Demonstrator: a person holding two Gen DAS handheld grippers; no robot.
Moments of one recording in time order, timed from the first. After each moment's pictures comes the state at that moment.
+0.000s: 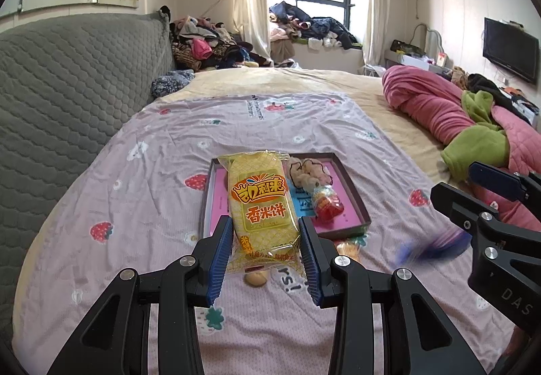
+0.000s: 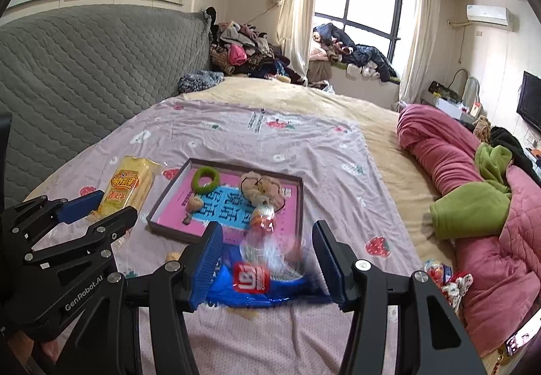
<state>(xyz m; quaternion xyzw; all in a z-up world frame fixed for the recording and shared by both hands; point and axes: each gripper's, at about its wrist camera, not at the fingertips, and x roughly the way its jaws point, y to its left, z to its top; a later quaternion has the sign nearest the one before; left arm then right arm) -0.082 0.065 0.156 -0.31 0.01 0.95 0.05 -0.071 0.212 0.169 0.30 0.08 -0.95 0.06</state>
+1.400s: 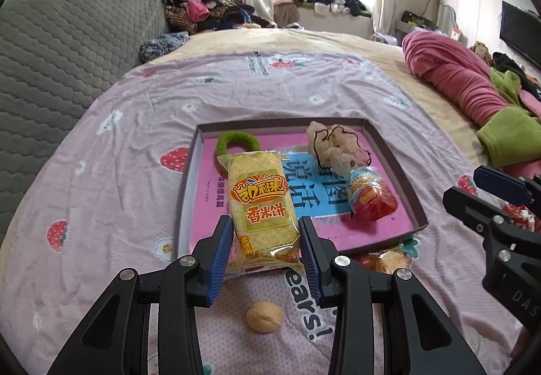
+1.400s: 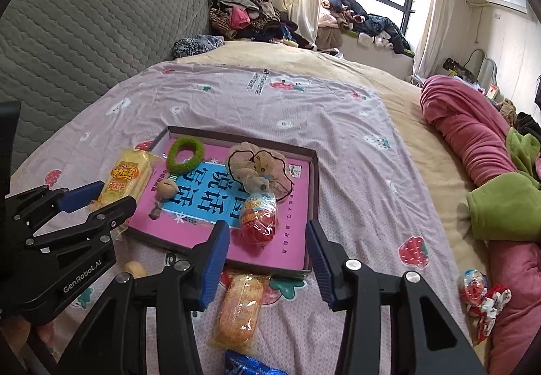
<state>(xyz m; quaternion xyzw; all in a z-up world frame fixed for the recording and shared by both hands) -0.212 0.073 0.056 -0.39 0.02 0.92 0.05 -0.189 0.215 0.074 0.37 0.08 -0.92 0.07</state>
